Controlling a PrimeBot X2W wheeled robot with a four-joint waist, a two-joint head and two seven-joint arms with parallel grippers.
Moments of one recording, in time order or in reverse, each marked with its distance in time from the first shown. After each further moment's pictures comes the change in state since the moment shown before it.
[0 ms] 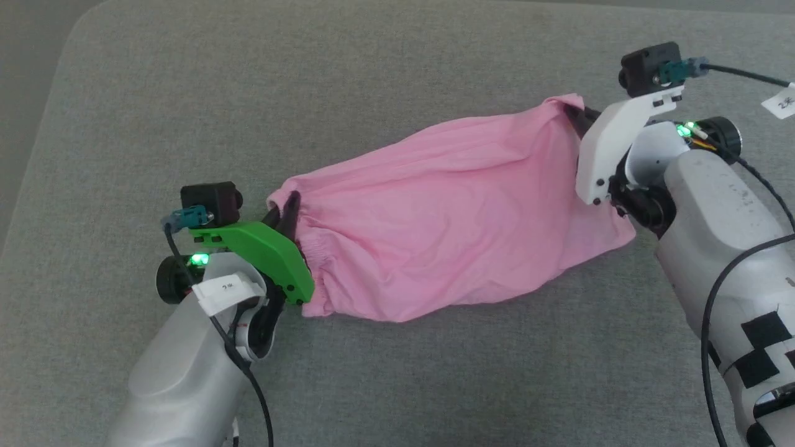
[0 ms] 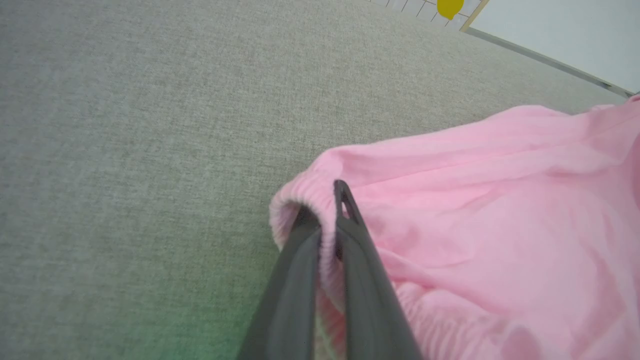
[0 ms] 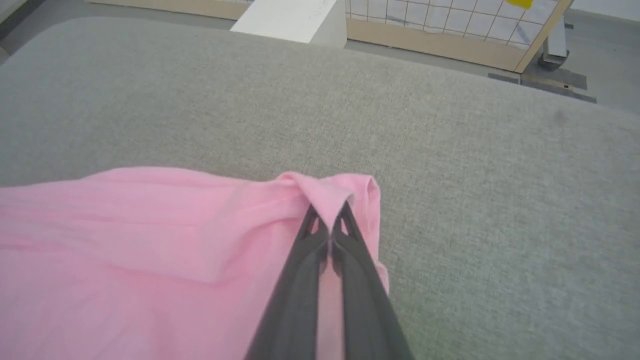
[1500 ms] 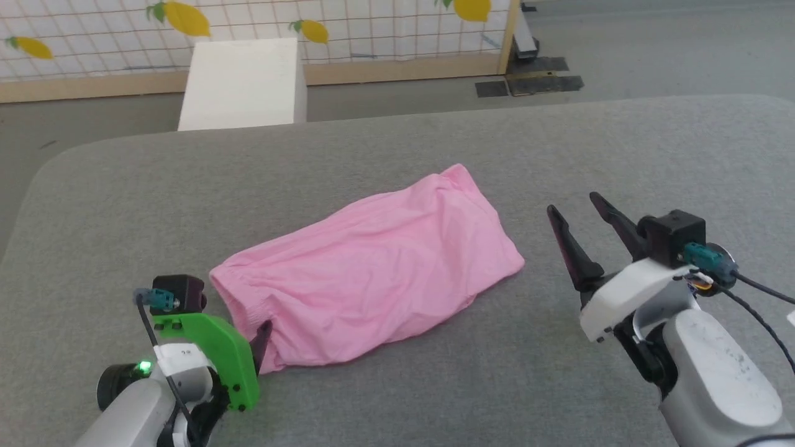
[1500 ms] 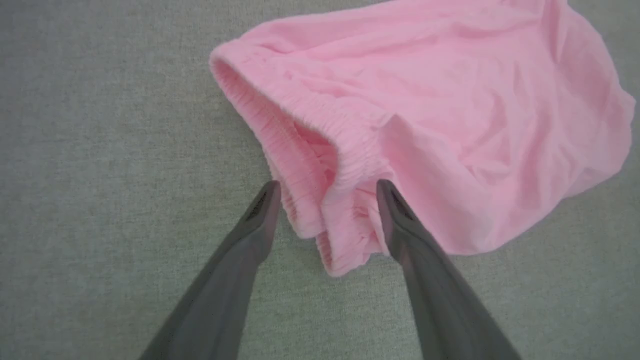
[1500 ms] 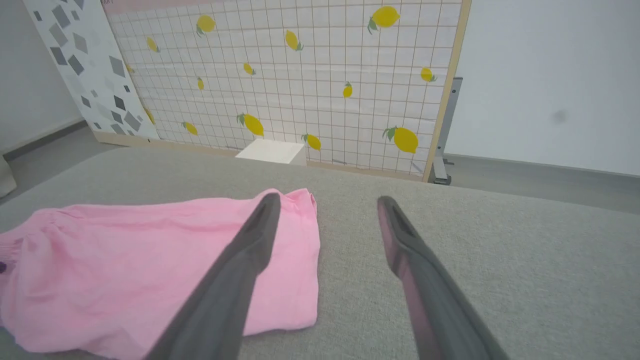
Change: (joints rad) left arm 0.286 0.240 -0.040 -0.272 -0.084 0.117 0.328; right arm 0.528 -0.052 -0.065 -0.455 -0.090 0.000 -0.347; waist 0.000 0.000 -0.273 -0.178
